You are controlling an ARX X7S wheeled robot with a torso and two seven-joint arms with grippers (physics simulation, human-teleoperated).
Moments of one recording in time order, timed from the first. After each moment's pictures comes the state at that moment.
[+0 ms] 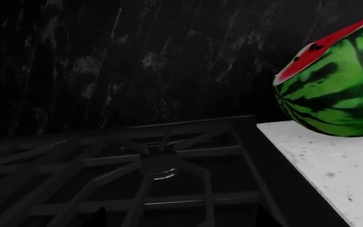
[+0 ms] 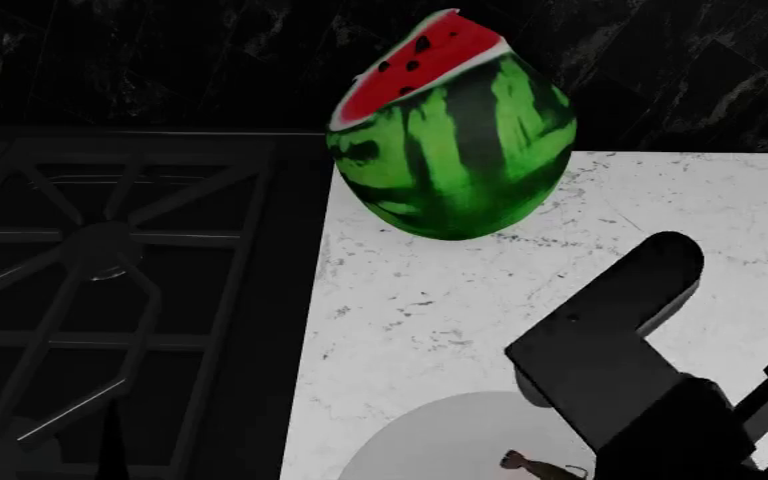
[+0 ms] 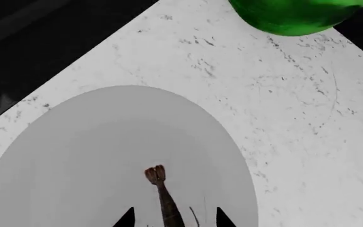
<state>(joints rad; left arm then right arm) 0.01 -0.34 0.28 0.46 -0.17 -0.27 -0.43 1.53 1.06 -1.07 -0.46 2.12 1.26 0.80</state>
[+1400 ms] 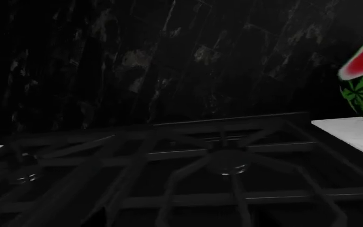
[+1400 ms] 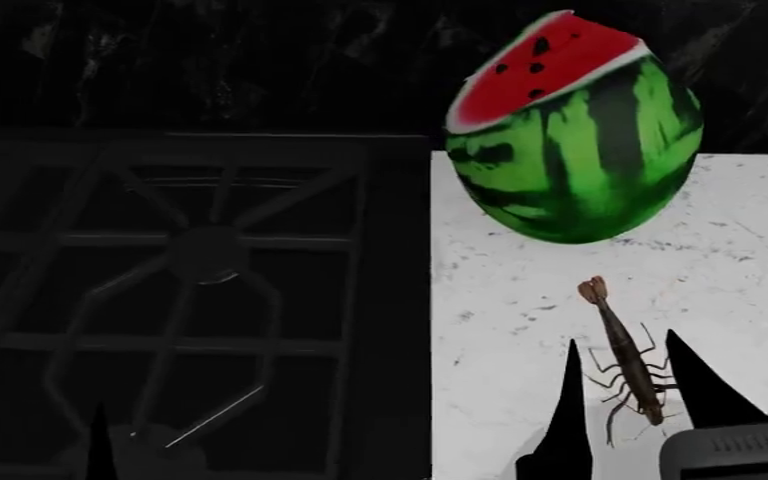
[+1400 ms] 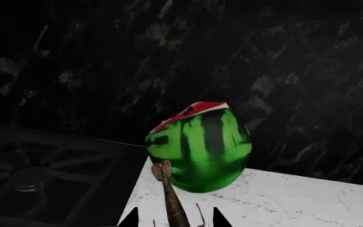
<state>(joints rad) 0.02 -0.36 0.28 0.47 -0.18 -0.26 -0.47 0.74 1.28 -1.05 -0.89 1.07 0.07 1.07</state>
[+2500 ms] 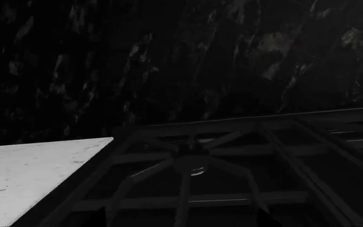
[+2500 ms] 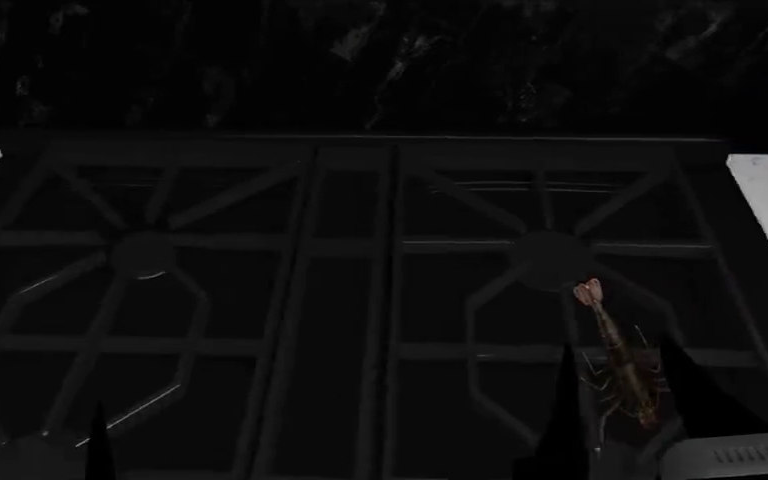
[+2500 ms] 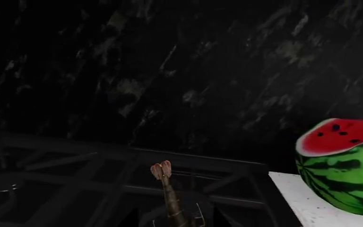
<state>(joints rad) 0.03 -0.37 0.29 0.47 -0.19 -0.25 -0.48 0.70 1.26 -1.05 -0.87 1.02 0.01 1.06</state>
